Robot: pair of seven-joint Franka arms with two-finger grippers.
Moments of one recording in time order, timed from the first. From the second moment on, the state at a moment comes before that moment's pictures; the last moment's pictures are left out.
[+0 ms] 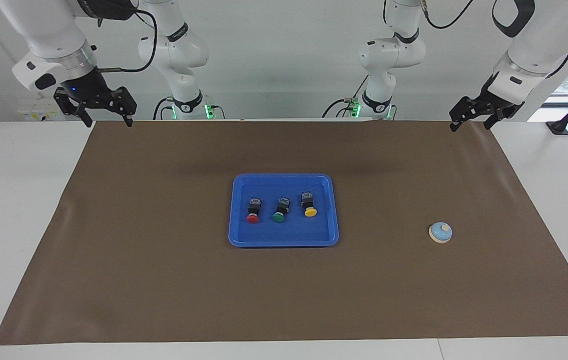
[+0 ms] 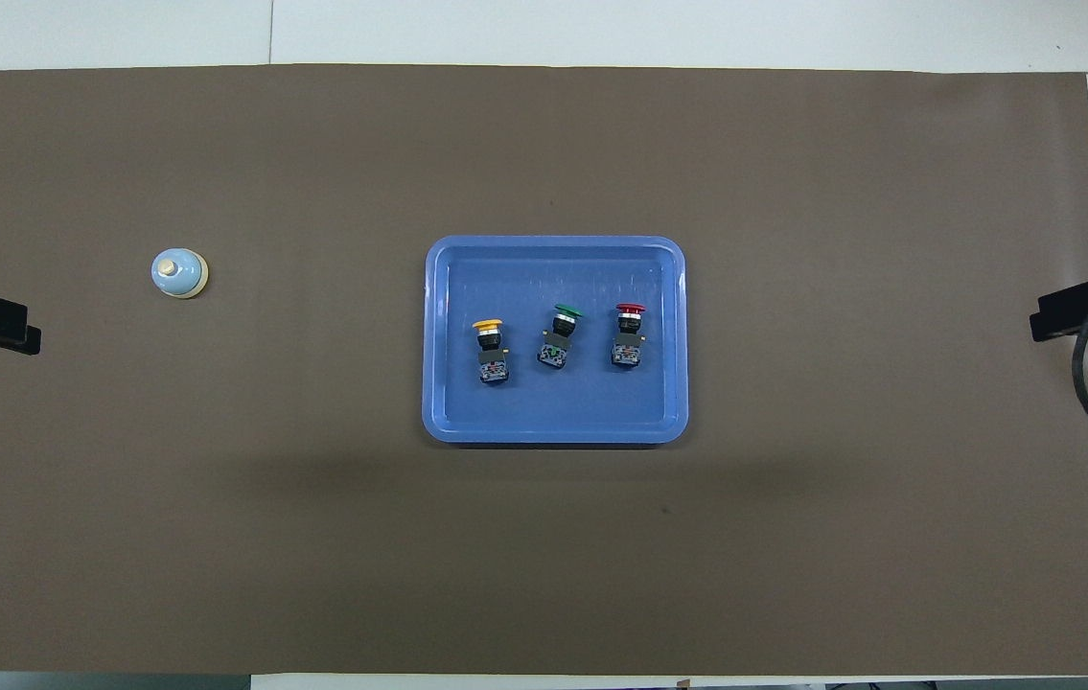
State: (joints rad) left arm 0.03 -0.06 -0.03 -1.65 -0.01 1.49 0.01; right arm -0.07 -0.05 0.03 -1.59 -0.03 1.47 -0.05
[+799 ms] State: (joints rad) left arm 0.03 -0.05 -0.03 -1.69 -0.01 1.71 -0.01; right arm -0.07 -0.05 0.03 -1.59 -0.03 1.47 -0.05
